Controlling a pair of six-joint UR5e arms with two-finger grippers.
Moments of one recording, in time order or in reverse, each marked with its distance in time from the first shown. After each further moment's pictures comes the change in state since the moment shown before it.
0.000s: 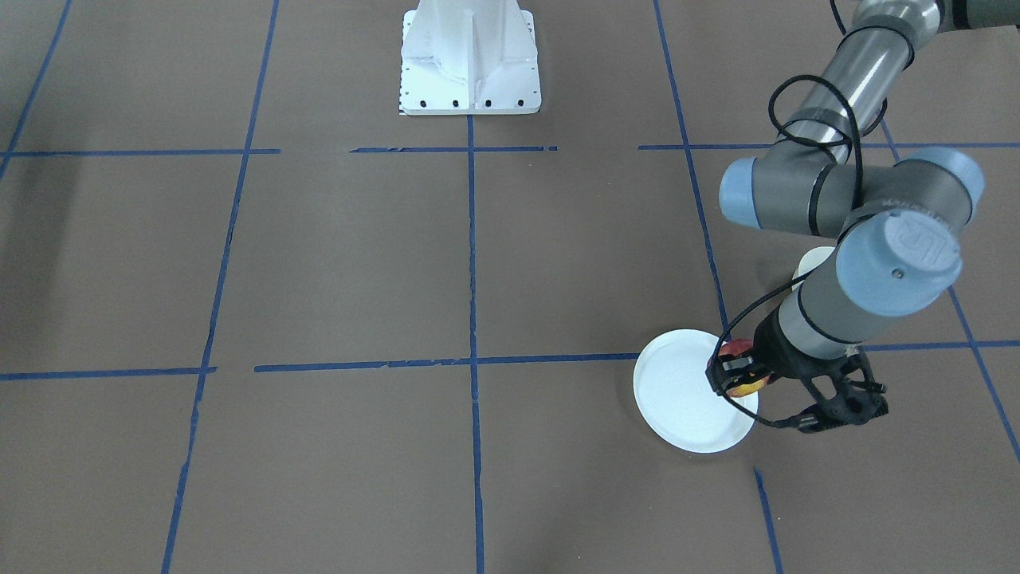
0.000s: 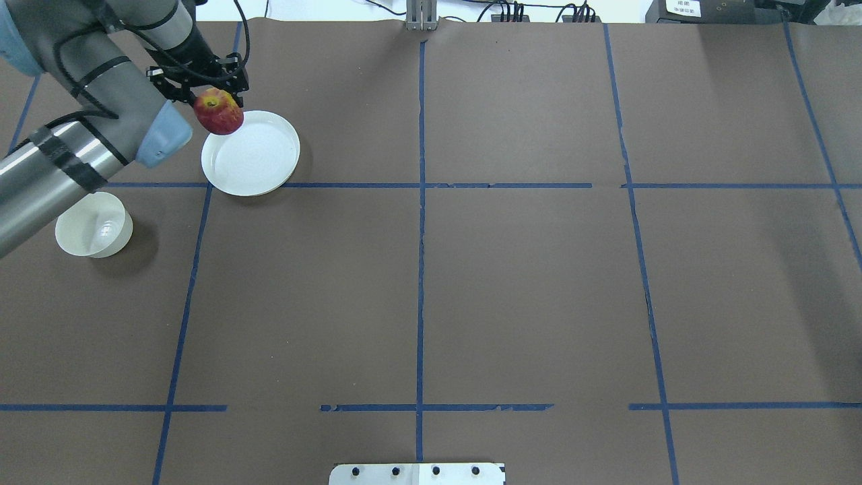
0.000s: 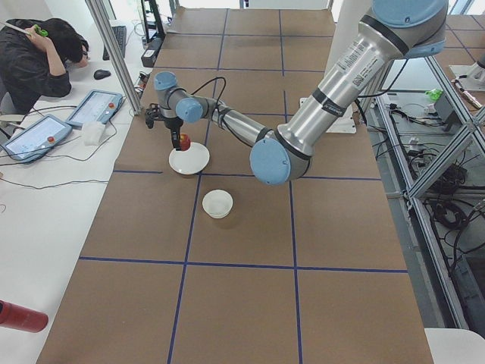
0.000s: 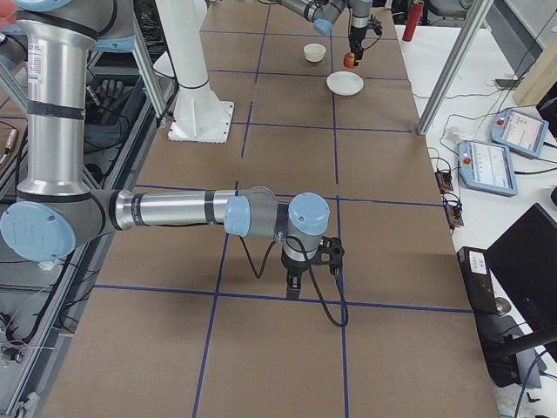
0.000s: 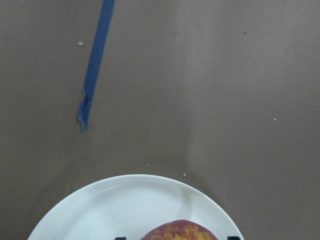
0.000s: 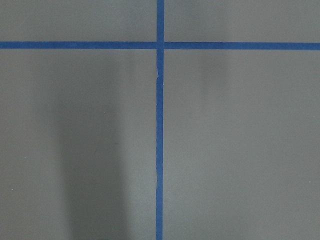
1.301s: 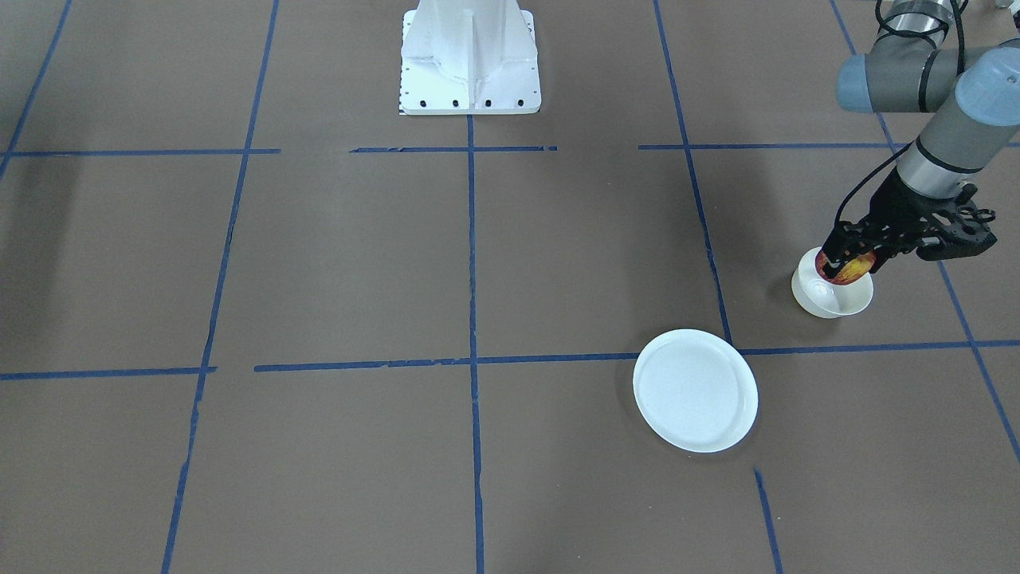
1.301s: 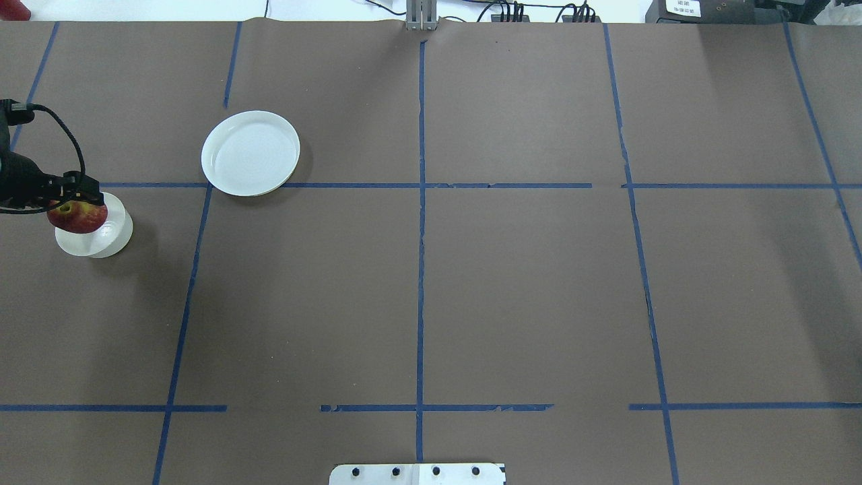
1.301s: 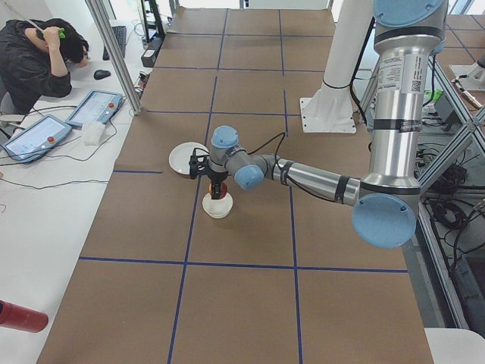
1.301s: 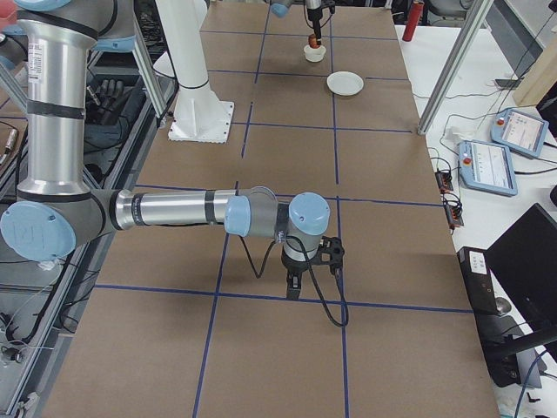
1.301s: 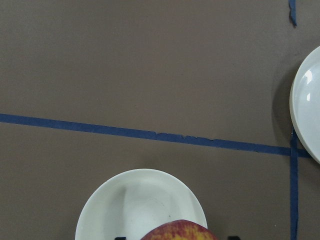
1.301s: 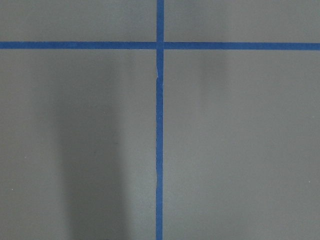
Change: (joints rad) left arm 0.027 0.600 -0.280 -0.465 0.109 -0.070; right arm 0.000 0.000 0.000 0.000 0.000 0.000
